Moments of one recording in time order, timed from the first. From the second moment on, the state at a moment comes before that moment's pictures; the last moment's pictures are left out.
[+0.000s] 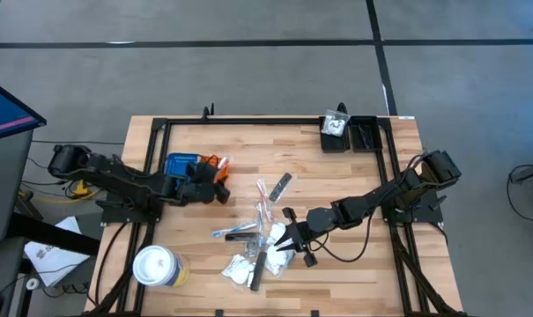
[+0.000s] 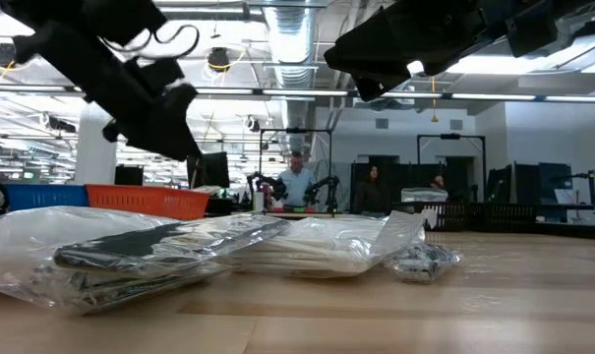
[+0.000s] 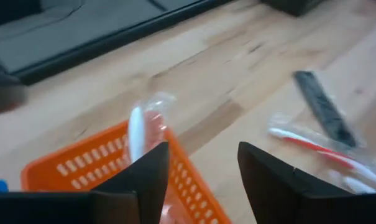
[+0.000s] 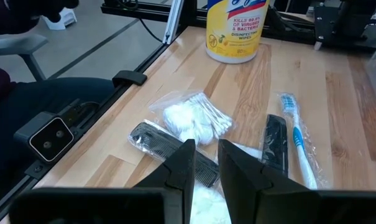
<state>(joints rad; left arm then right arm) -0.14 1.19 0.49 -0.11 -0.82 -0.68 0.36 1.66 0.81 0.43 -0.05 0.01</state>
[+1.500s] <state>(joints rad) -0.52 1.36 0.63 0.13 -0.57 -0.50 0.35 1.66 0.81 0.44 -0.05 0.01</state>
